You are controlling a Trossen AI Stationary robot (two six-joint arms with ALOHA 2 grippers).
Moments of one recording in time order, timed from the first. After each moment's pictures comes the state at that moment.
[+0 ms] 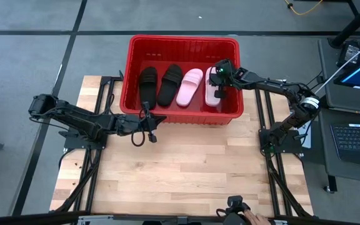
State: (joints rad) left arm -0.08 1.19 0.52 0.39 -0.54 0.43; right arm -0.70 1.57 1.06 -0.32 0.22 -0.81
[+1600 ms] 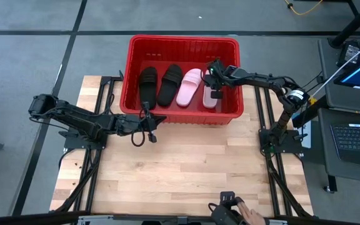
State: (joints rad) left arm -0.08 1.19 0.52 0.39 -0.54 0.43; right arm -0.69 1.76 1.20 -0.44 0.24 -0.78
